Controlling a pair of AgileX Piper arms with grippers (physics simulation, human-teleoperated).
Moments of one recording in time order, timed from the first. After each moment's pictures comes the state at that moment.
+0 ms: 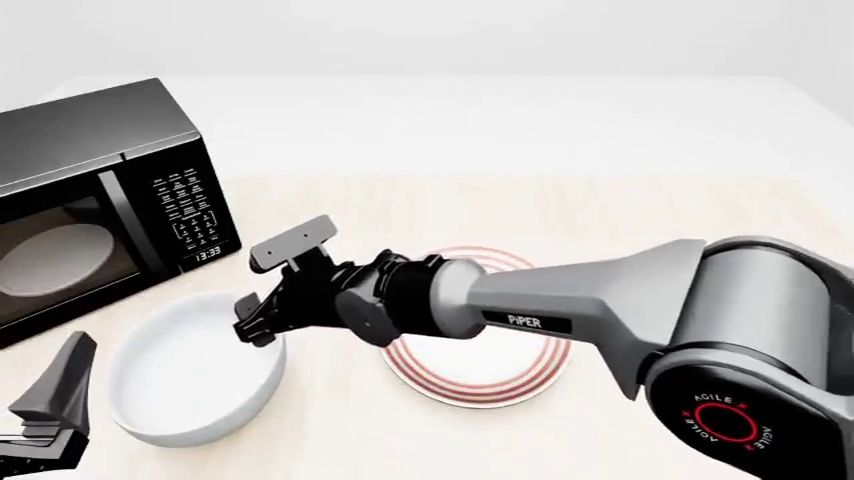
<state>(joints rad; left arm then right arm) 0.00 0.00 0.00 0.00 0.00 0.96 2.15 -1.50 0.03 0.17</state>
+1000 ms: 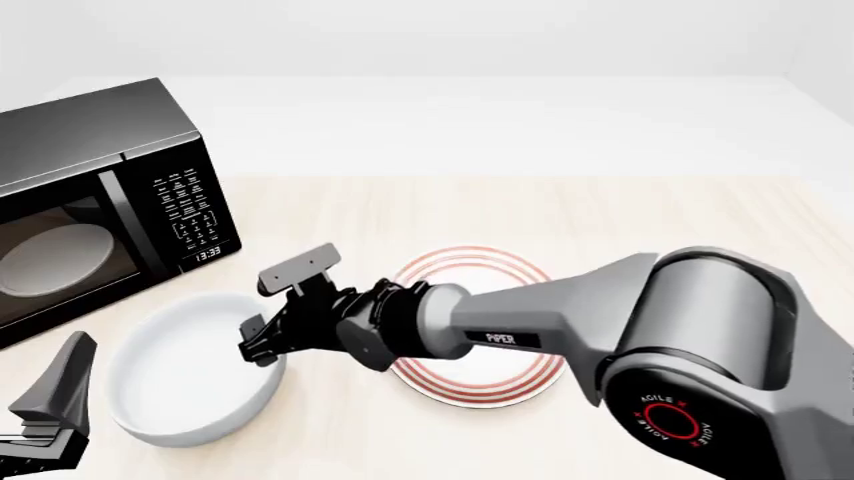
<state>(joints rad) 0.00 0.00 0.00 0.00 0.00 0.97 2.22 -1.47 -0.05 0.24</state>
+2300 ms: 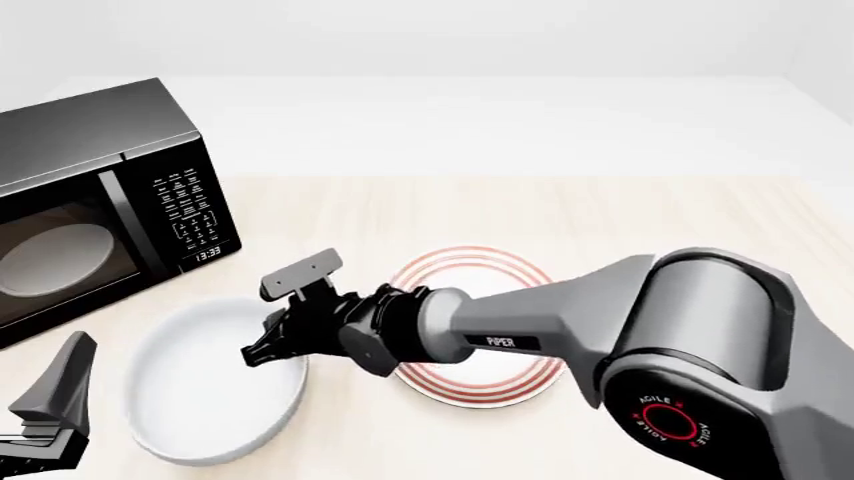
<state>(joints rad) 0.00 0.00 0.00 0.00 0.00 0.97 2.23 -1.45 -0.07 0.25</state>
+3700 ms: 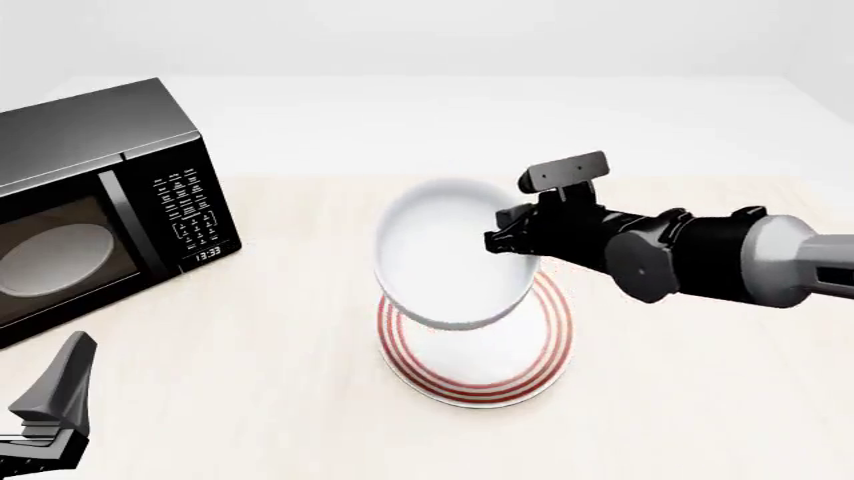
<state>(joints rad) 0.00 0.00 0.00 0.00 0.00 0.44 1.63 -0.88 -0.16 0.10</state>
